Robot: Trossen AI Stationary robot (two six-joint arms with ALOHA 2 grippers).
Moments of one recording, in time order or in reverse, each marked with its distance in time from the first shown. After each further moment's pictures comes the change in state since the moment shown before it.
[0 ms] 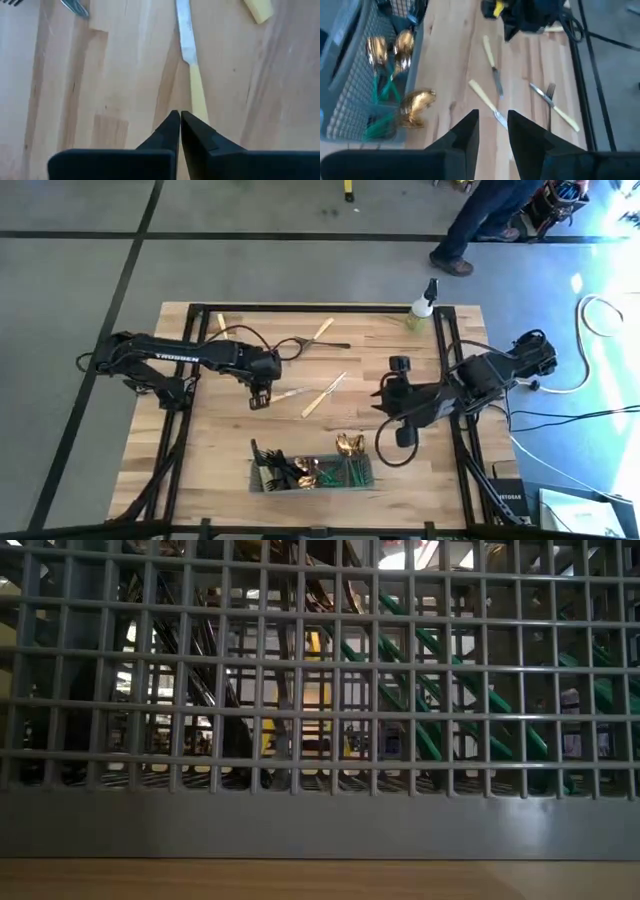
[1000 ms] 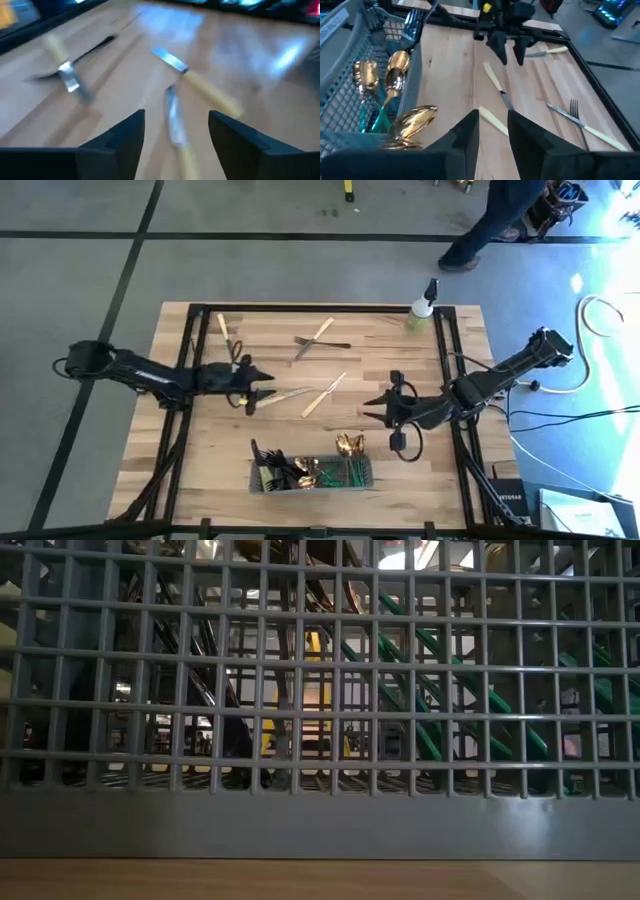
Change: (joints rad) left arm -0.027 -0.280 -0.888 1.512 -0.055 -0.055; right arm 0.010 -0.309 -0.777 0.802 0.092 0.005
